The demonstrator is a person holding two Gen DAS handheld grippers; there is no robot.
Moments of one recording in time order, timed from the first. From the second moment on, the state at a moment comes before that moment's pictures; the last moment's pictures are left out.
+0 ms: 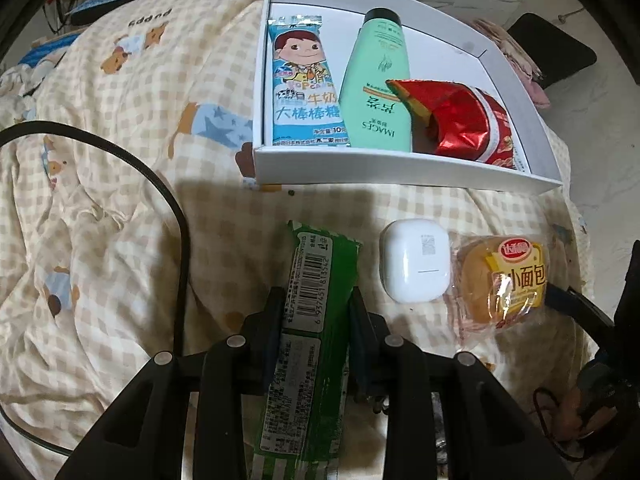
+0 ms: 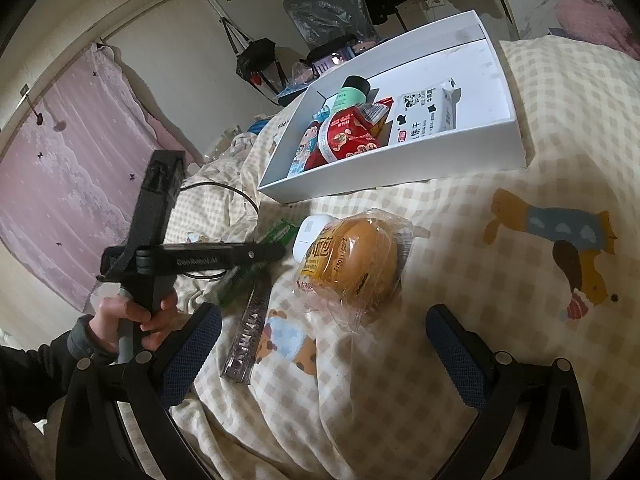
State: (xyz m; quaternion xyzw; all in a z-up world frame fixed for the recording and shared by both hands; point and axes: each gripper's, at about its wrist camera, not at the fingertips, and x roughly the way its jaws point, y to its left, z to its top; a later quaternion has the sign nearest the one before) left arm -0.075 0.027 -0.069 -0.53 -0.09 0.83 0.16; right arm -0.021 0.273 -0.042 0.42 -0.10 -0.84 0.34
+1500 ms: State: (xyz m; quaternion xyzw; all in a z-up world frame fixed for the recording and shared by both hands) left arm -0.073 0.049 -0.077 -0.54 -0.06 0.83 0.16; right arm -0.054 0.210 -0.050 0.41 0.12 -0.86 0.28
